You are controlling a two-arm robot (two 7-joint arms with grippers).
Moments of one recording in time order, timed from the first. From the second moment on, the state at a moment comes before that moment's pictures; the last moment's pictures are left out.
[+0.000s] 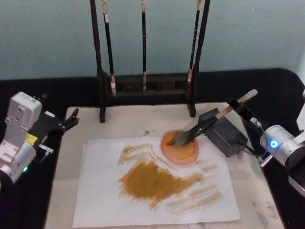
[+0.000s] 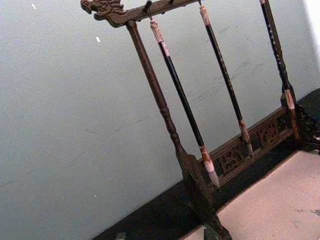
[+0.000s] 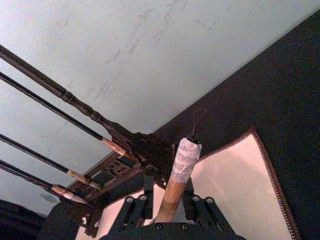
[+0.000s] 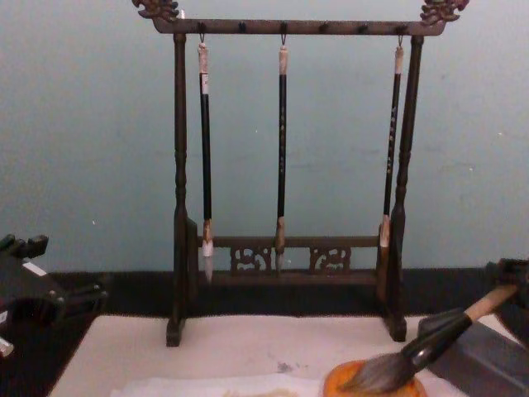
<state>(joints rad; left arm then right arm) -0.20 0.60 0.45 -1.41 -0.25 -0.12 0.03 0.27 0.38 -0.29 -1.27 1.22 0.19 0.12</state>
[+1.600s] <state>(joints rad) -0.20 0.60 0.45 -1.41 -0.25 -0.12 0.03 0.32 0.44 -0.34 -1.34 1.18 0.10 0.24</state>
